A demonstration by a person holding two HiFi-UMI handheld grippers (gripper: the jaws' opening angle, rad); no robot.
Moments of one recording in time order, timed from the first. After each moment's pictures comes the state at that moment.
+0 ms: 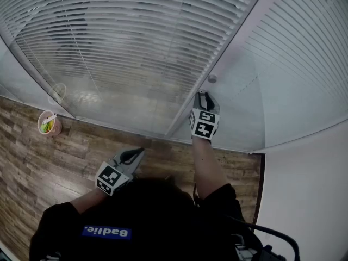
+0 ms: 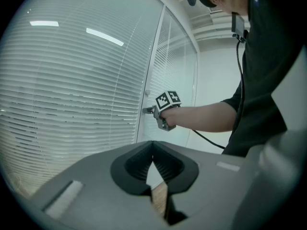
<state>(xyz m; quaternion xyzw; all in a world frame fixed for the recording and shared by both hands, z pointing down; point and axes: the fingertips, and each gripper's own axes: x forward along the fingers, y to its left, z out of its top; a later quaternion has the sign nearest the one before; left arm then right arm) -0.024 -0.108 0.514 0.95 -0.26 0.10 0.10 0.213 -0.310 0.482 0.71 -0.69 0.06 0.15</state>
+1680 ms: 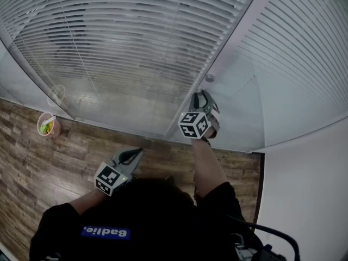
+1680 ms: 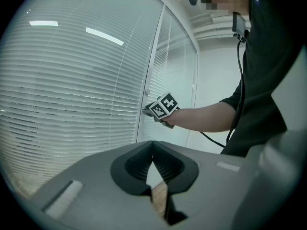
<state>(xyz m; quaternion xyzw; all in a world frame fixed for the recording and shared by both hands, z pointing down) -0.023 -0.108 0.515 0.95 -0.26 0.10 0.10 0.202 -0.313 0.484 0.67 -0.62 -0.13 0.38</state>
